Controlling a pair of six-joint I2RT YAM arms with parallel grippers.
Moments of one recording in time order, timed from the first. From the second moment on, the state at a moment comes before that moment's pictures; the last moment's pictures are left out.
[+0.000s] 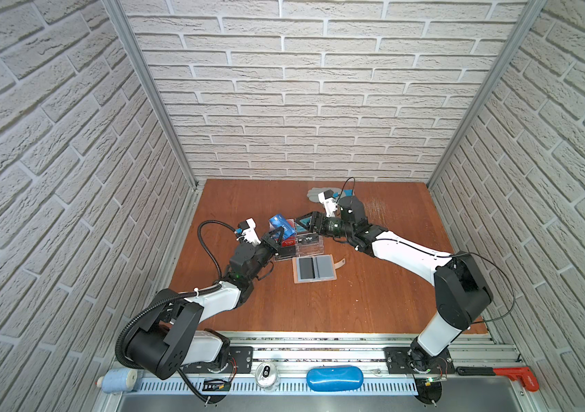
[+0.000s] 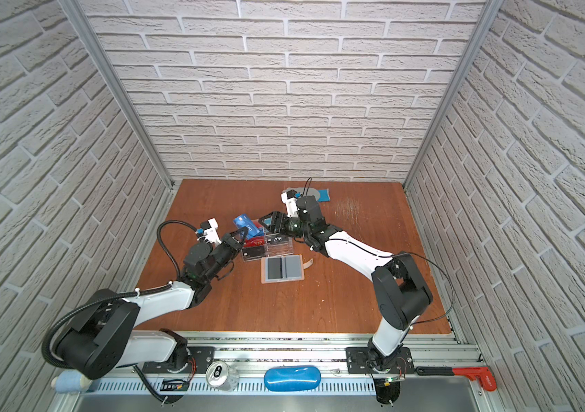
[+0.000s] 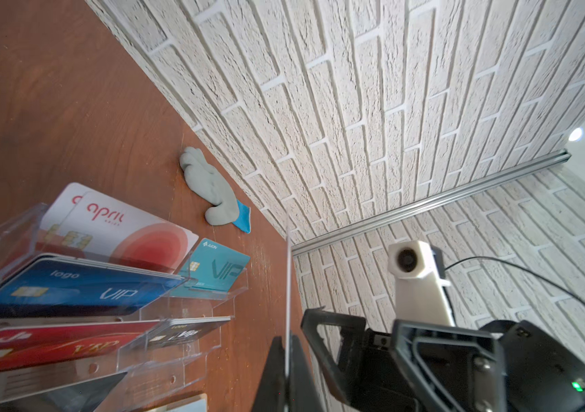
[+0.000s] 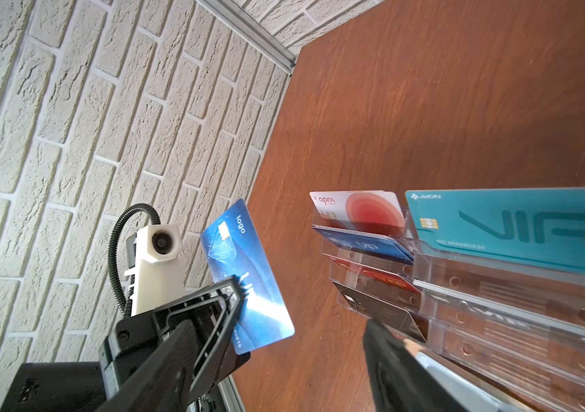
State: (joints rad) left arm -0.46 1.32 0.37 0.94 0.08 -1.17; right arm 0.54 1.71 1.18 0.12 -0.47 0.83
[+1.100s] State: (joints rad) left arm -0.46 1.33 0.32 1.06 0.02 -1.23; right arm 0.59 1.91 1.19 0.47 -0.60 1.04
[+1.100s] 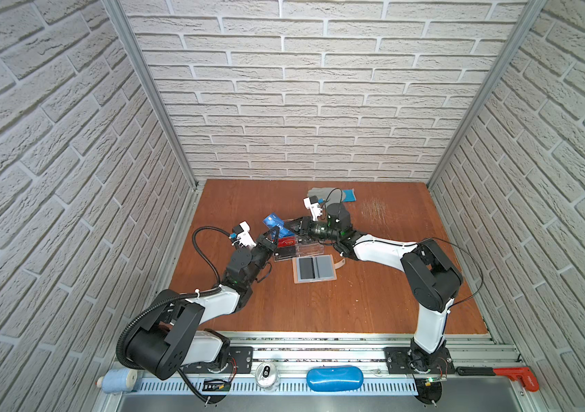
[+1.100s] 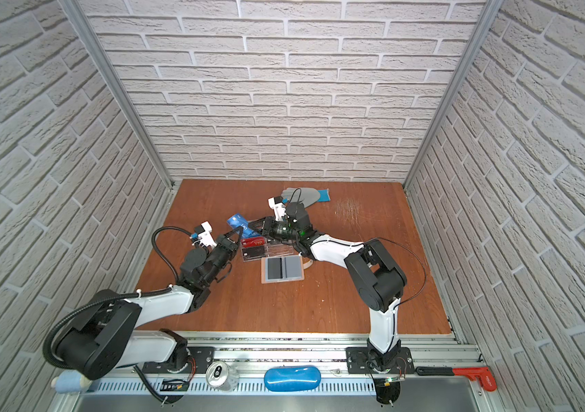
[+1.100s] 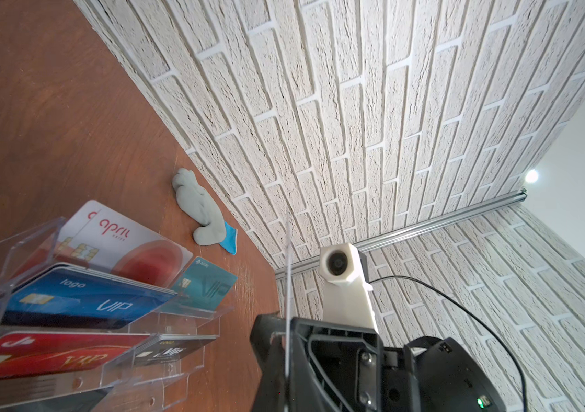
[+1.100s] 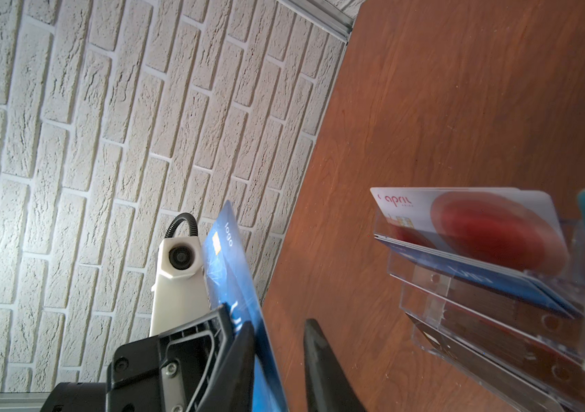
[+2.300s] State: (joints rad) left arm -0.37 1.27 0.28 1.04 0.06 -1.27; right arm 0.53 1.91 1.33 0.19 -0.69 0.71
